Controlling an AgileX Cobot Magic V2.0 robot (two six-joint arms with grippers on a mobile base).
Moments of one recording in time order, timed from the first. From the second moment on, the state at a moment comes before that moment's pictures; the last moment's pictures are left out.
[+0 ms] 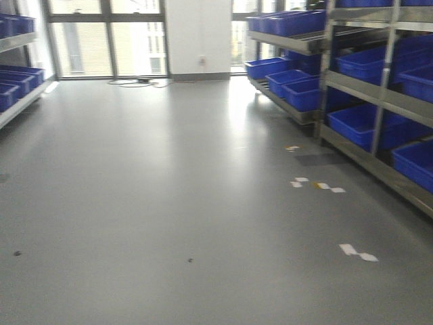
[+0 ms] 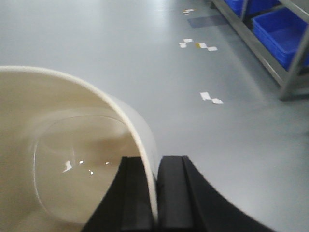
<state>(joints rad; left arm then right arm) -0.08 -0.01 0.01 -0.02 0.09 0.02 0.04 0.29 -0.53 -0.06 0.71 0.15</state>
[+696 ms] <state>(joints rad) -0.08 -0.01 0.01 -0.02 0.09 0.02 0.04 0.29 -0.53 -0.05 0.71 0.15</state>
